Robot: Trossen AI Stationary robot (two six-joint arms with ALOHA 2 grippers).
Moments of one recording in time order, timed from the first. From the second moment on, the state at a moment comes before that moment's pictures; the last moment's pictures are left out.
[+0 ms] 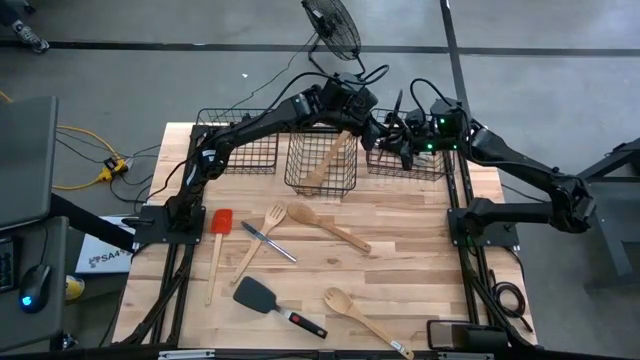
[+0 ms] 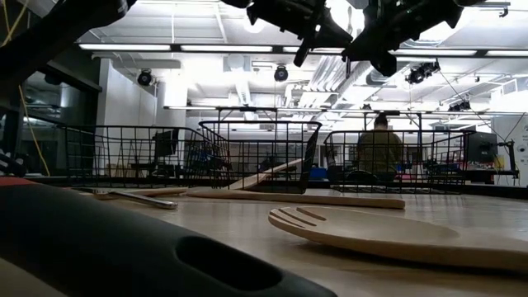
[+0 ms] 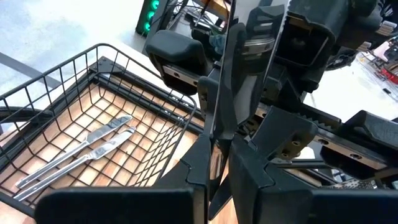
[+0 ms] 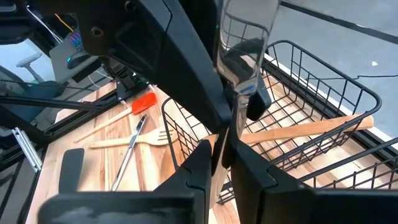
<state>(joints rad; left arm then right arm) 0.37 2.18 2.36 -0.53 0.35 -0.37 -0.66 1.03 0.91 -0.31 -0.45 0.22</state>
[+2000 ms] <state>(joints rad) 0.41 2.18 2.36 -0.62 0.35 -0.36 -0.72 1.03 0.91 -0.37 -0.29 0.27</state>
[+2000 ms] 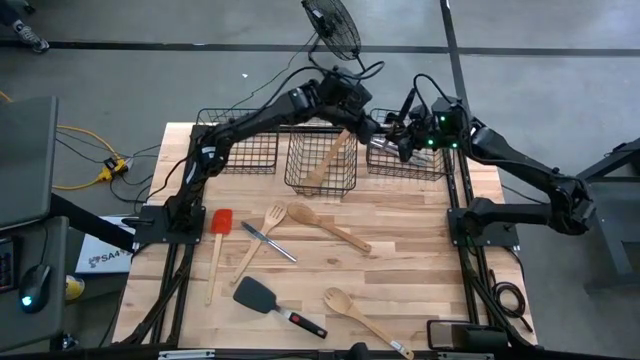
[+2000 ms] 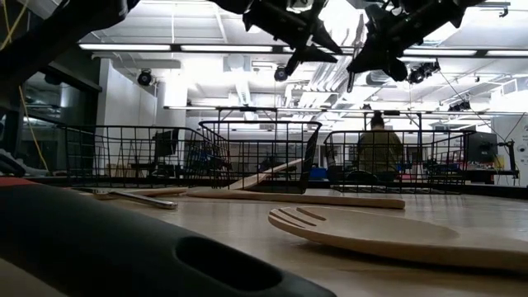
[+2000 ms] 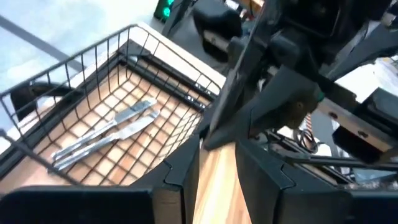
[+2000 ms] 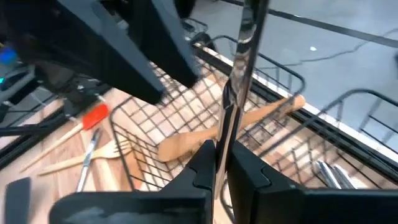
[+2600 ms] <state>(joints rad) 0.48 2.10 2.35 -0.82 0.33 -0.20 -0.72 1.13 1.10 -0.80 0.00 0.17</state>
